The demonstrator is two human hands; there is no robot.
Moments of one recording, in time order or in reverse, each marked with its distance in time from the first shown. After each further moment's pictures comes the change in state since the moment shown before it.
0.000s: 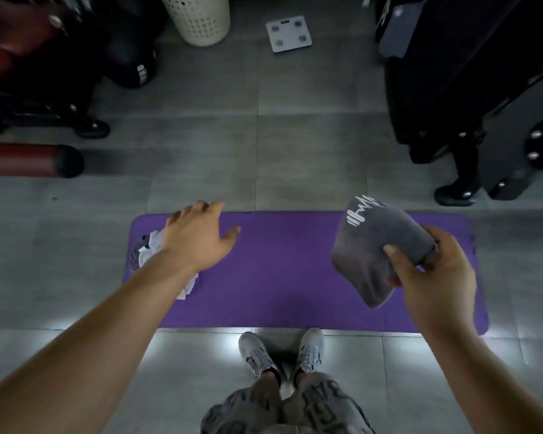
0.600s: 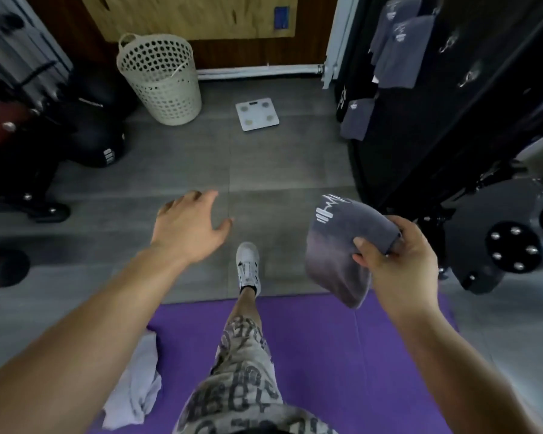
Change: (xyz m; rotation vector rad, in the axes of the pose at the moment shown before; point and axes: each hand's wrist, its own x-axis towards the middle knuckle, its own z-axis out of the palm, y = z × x) left_hand 0.247 0.092 -0.152 -0.014 0.215 0.092; right_hand 0.244 -0.136 0.037 0.204 0.011 -0.009
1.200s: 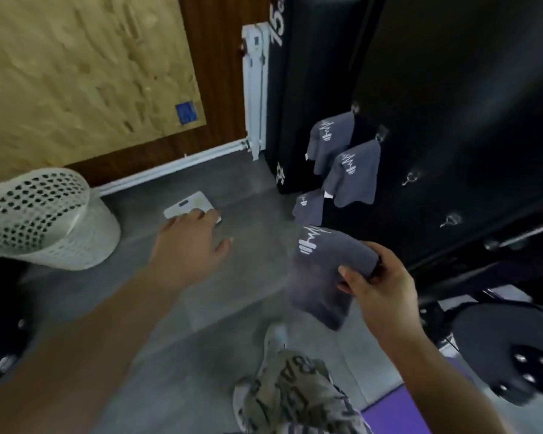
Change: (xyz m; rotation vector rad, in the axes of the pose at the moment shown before) left_hand 0.583 0.094 -0.138 0.049 -0.077 0.454; right_hand 0.443 -0.181 0.131 0.181 0.228 0.081
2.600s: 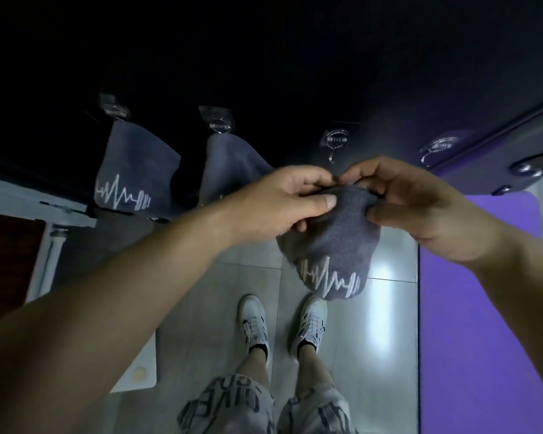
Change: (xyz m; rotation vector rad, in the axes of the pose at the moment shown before) left_hand 0.384 0.305 0.101 -0.576 -1.286 0.847; right_hand 0.278 0.082 -0.076 0.388 0.153 0.076
